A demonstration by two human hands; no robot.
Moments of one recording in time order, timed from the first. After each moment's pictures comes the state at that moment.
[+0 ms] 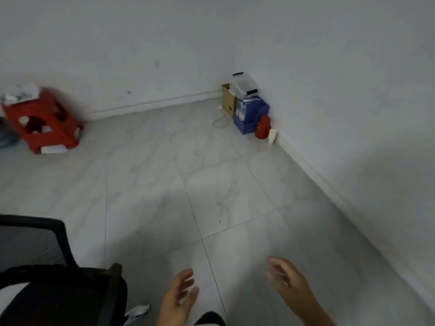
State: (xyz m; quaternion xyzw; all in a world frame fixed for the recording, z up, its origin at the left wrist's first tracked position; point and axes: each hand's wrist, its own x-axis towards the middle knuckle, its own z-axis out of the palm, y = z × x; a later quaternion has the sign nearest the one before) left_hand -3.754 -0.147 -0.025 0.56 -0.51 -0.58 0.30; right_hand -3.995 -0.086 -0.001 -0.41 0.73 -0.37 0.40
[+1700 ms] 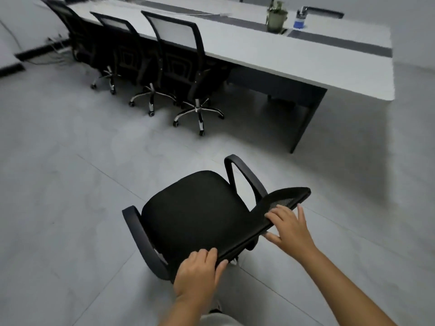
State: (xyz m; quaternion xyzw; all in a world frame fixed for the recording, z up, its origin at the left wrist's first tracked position) left_hand -3.545 -0.474 -0.006 0.97 0.20 0.13 0.04; right_hand -3.356 -0.619 -0.002 -0.91 -0.40 0.06 0.05
